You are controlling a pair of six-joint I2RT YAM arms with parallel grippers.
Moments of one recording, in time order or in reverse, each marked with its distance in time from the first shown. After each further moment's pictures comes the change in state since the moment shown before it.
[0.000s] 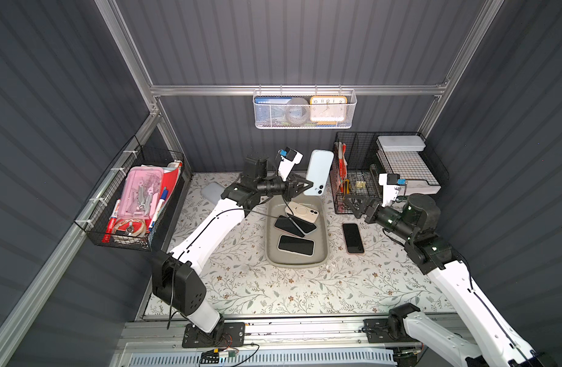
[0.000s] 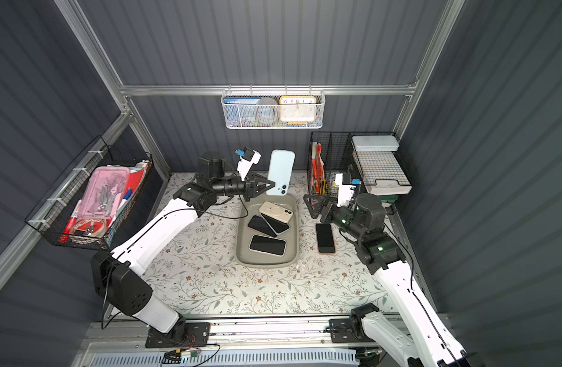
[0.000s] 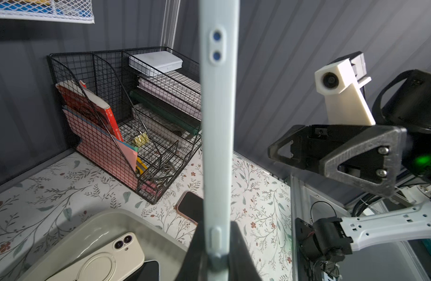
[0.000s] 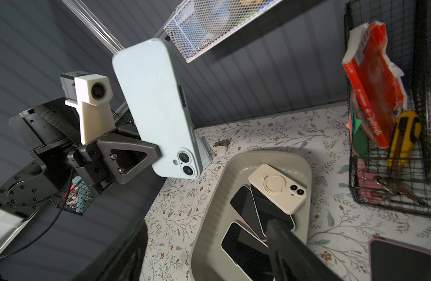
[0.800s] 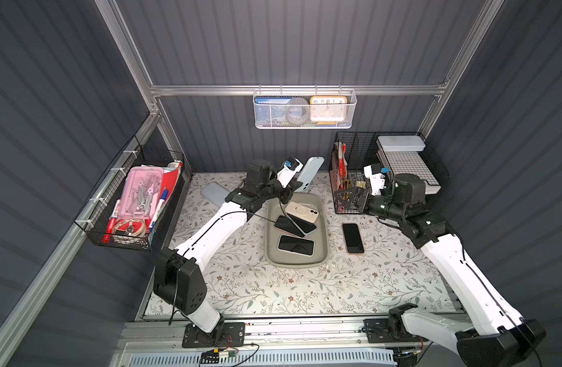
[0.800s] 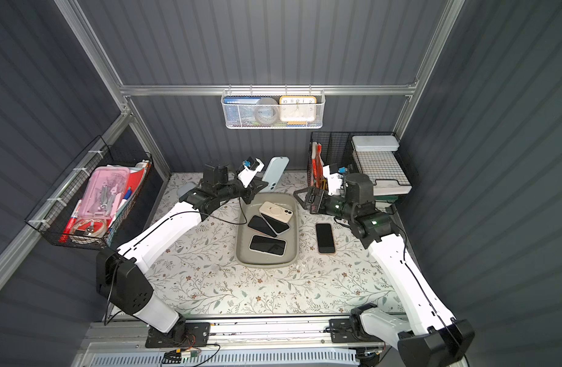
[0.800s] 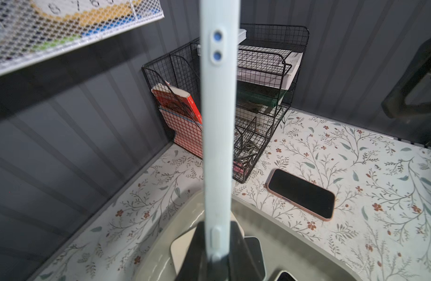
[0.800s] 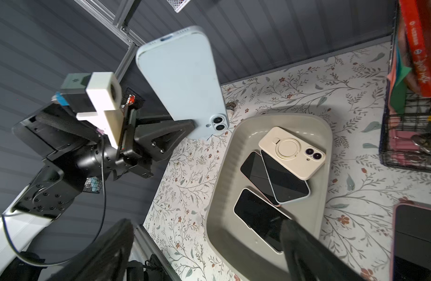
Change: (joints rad) left arm 0.000 -0.005 -0.099 0.068 -0.338 0.398; right arm -0.002 0.218 0.248 -0.237 -0.125 0.005
